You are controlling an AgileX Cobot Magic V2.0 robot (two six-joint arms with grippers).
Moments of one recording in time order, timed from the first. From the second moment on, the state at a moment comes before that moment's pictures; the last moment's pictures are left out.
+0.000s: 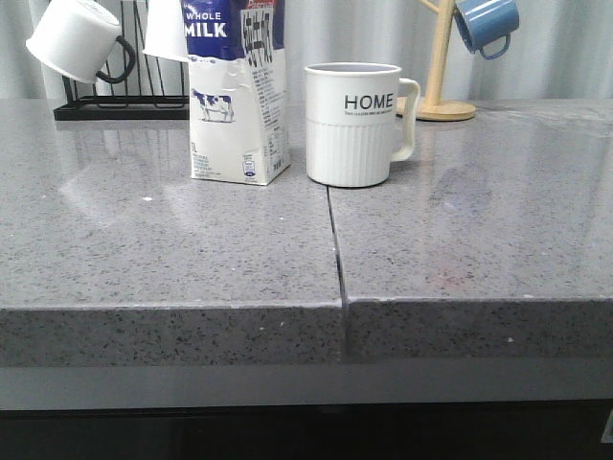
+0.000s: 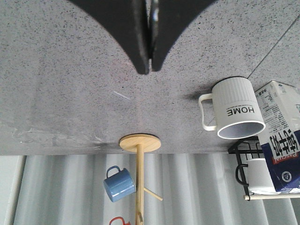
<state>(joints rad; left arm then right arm) -0.04 0.00 0.00 -0.05 0.12 0.01 0.11 0.01 -0.40 0.02 0.49 0.06</state>
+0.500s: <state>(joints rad) -0.04 0.00 0.00 -0.05 0.12 0.01 0.00 0.00 -0.06 -0.02 0.12 0.06</state>
